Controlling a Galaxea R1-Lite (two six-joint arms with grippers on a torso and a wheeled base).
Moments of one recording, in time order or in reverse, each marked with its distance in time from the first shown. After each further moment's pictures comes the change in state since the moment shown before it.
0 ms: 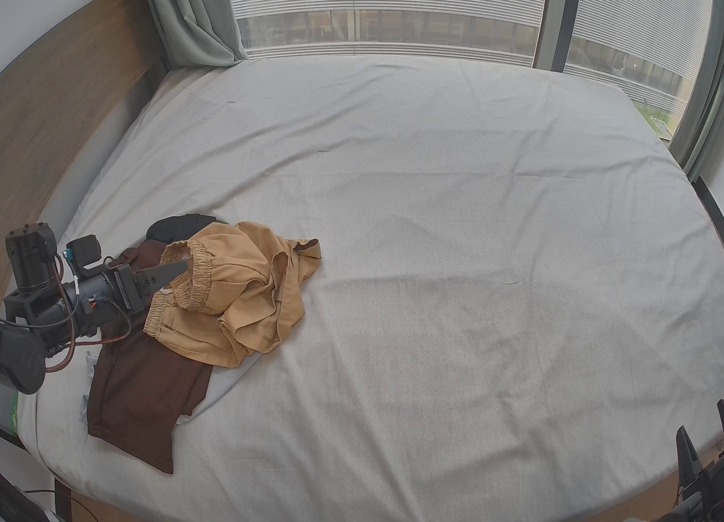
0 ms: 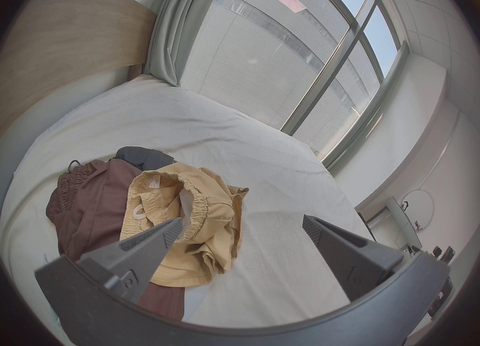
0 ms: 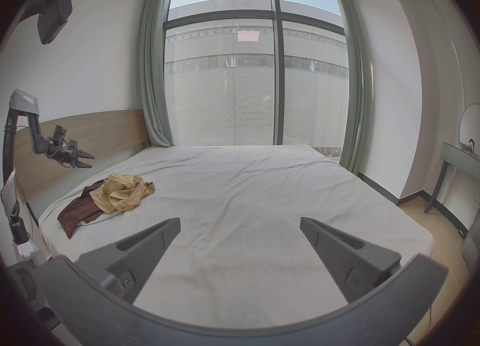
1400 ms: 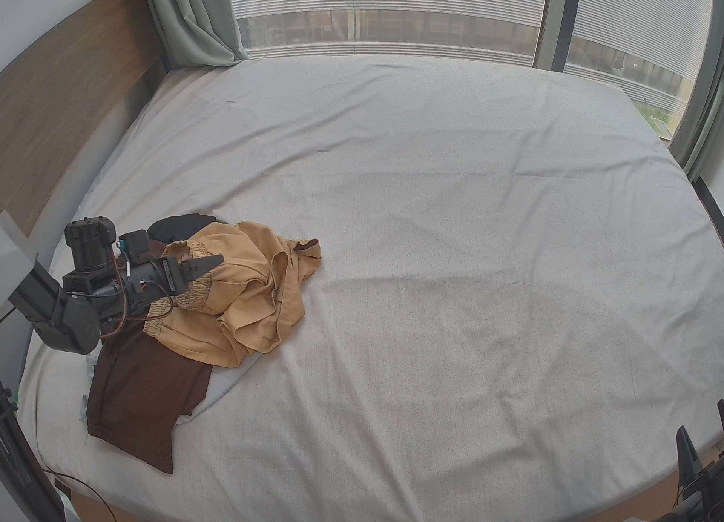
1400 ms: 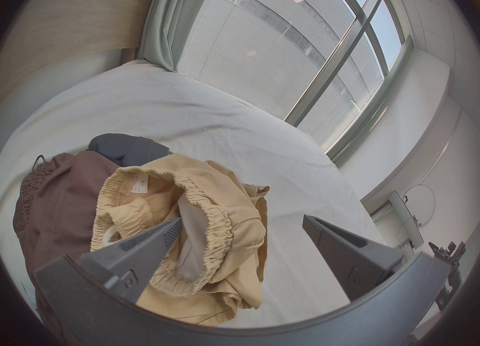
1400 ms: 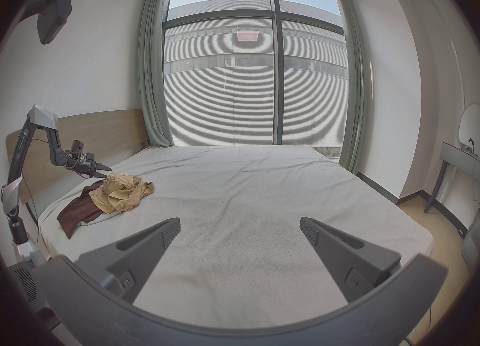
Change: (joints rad) left arm -0.027 0.376 -0.278 -0.050 -0.008 0.028; right arm -0.003 0.000 0.000 0.000 0.000 0.001
